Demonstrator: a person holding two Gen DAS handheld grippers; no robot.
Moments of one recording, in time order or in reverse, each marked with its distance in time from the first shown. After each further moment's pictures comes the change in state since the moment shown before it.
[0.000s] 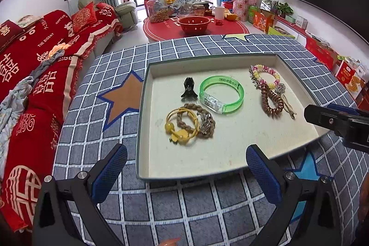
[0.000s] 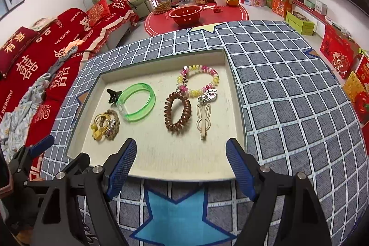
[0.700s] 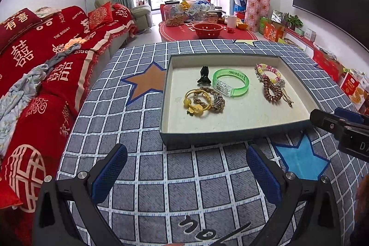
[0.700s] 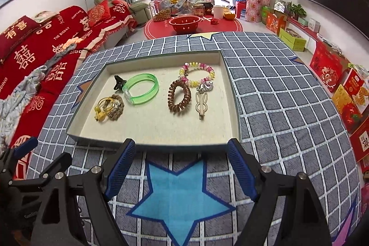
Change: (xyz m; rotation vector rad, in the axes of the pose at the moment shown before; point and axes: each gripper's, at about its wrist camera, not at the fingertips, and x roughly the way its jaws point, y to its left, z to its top) left arm -0.041 0.013 -0.045 -0.080 -0.057 0.046; right arm -0.035 0.021 -0.044 -0.072 -0.080 -0.081
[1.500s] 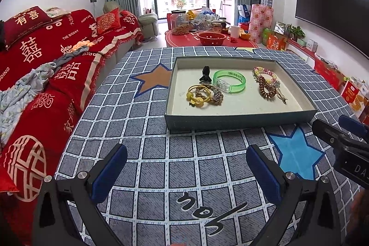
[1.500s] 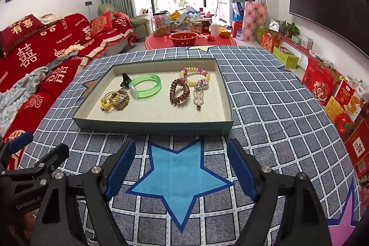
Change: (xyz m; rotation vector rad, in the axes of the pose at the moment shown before) left arm -0.025 -0.001 -0.032 -0.035 -0.073 0.016; right arm -0.035 0.009 -0.043 -0.044 -0.135 -0.044
